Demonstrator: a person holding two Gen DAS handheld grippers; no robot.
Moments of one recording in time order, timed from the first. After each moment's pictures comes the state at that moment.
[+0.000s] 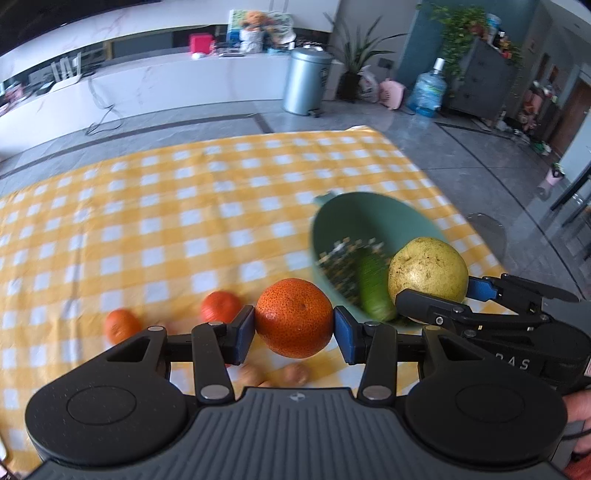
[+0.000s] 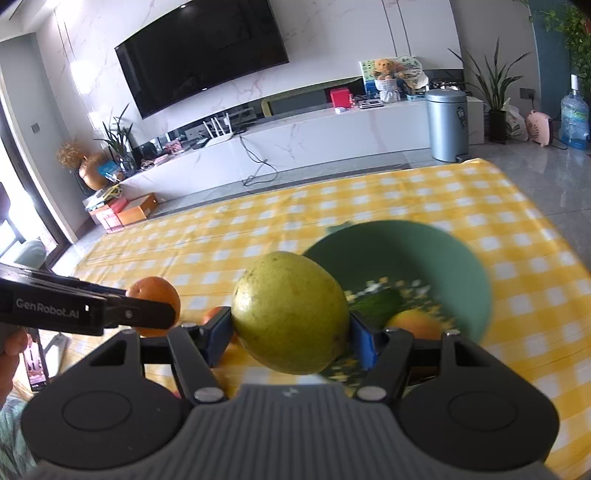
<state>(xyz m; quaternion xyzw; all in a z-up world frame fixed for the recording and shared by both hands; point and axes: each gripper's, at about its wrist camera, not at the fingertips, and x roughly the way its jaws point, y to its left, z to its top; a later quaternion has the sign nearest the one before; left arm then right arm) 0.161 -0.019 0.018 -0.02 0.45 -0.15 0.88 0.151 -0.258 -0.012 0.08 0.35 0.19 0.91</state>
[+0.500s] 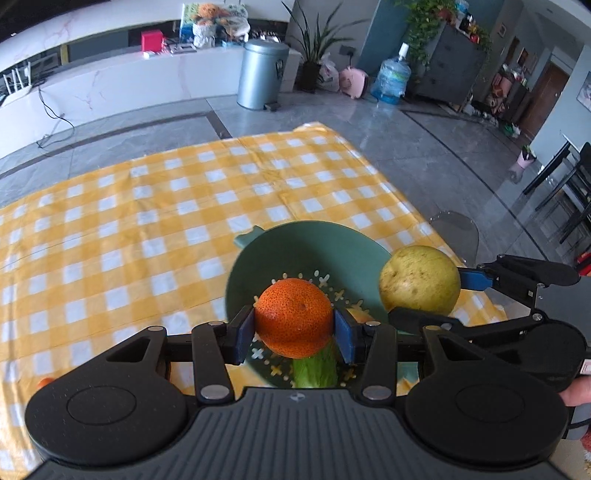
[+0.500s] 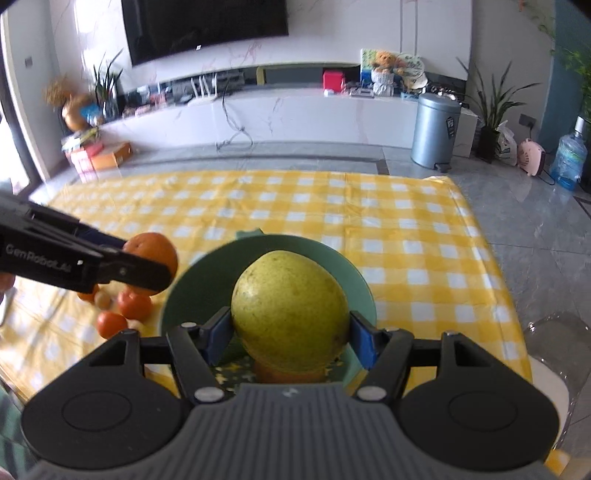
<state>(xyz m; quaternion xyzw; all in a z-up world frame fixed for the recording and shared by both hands) 0.230 -0.090 0.004 -0.01 0.47 -0.20 0.86 0.216 -0.306 -0.008 -0.04 0.39 0.18 0.90</state>
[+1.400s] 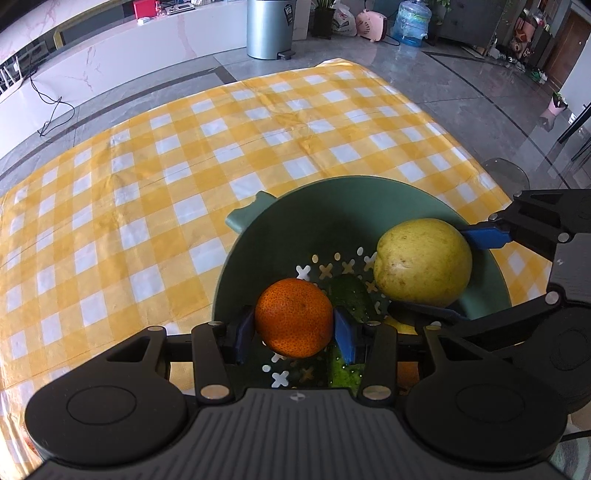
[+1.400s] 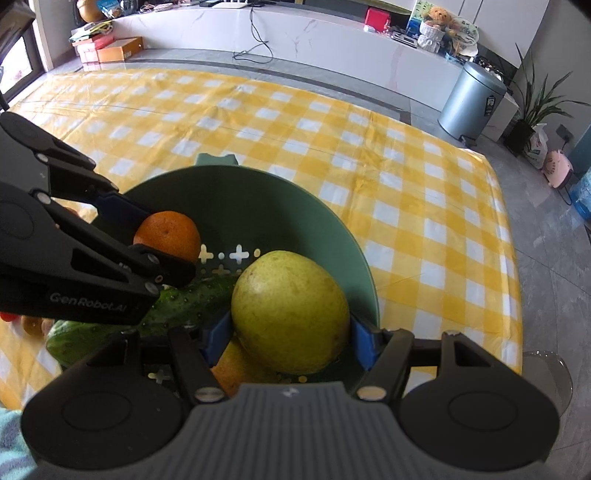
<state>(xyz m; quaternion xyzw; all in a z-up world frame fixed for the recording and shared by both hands) 0.287 -0.121 -0.064 0.06 0.53 -0.17 0.83 0.290 -0.272 -0.065 -0.17 0.48 0.19 0.84</state>
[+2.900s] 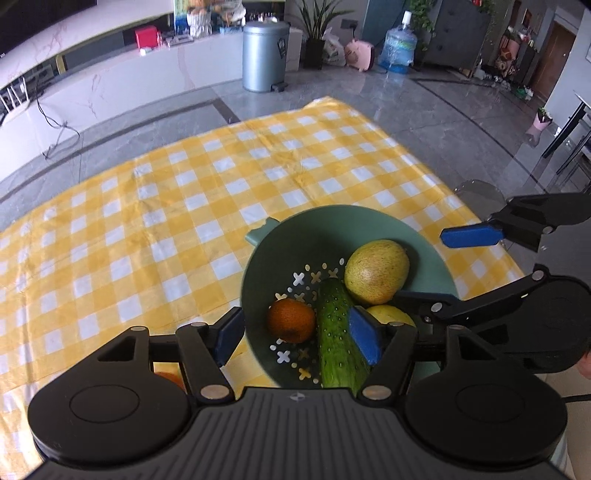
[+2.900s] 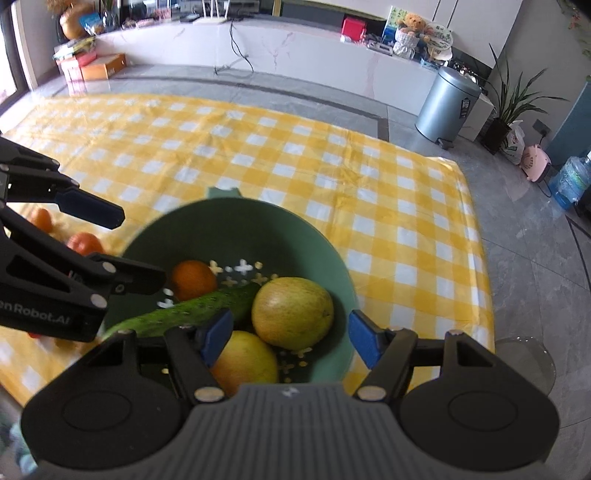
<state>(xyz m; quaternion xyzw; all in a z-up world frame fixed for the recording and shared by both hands) 0.239 -0.096 -0.002 0.05 0.48 -0.18 0.86 0.253 -0.273 -0.012 -0.14 0.46 0.17 0.86</state>
